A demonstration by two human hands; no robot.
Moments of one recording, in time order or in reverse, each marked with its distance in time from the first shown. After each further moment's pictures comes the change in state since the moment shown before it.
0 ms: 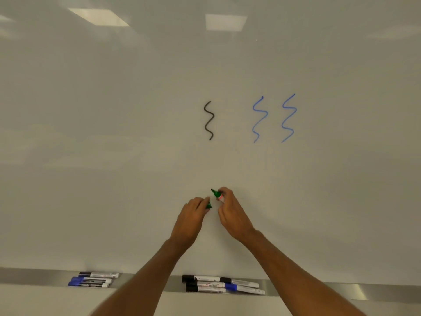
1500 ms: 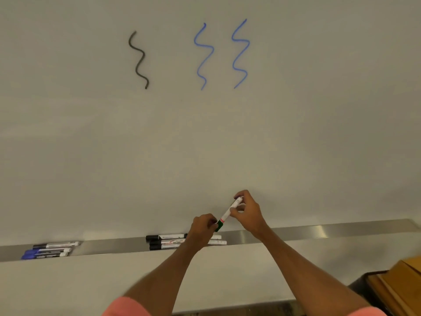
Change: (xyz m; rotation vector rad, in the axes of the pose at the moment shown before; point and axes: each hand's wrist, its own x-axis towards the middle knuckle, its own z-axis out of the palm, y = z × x) left_hand -0.070 0.138 0.135 -0.518 -0.703 -0.691; right_hand -0.146 0.147 -0.049 0.415 -0.030 0.621
